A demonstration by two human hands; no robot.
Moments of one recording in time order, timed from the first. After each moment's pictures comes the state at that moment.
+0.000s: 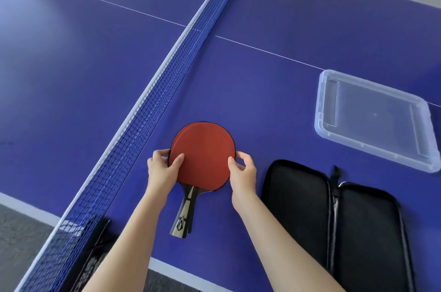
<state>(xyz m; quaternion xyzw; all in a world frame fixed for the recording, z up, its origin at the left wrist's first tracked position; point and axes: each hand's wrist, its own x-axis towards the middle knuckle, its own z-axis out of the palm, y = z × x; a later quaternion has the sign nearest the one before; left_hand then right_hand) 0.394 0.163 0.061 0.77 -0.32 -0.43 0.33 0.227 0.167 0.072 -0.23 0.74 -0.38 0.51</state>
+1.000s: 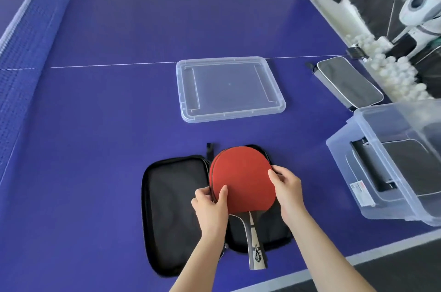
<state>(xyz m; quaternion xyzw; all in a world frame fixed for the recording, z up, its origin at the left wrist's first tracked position) 0.035 0.288 0.083 0.67 -0.40 -0.58 0.23 -0.121 0.331 0.091 -0.10 0.81 -0.48 0.32</state>
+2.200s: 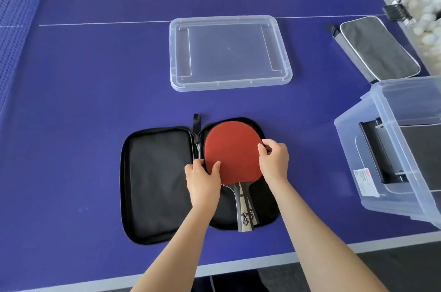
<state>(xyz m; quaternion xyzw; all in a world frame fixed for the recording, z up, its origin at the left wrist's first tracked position) -0.011 0.293 0.057 0.73 -0.51 -0.44 0.14 -0.166 0.313 0.038 -0.26 0.88 -0.31 0.24</state>
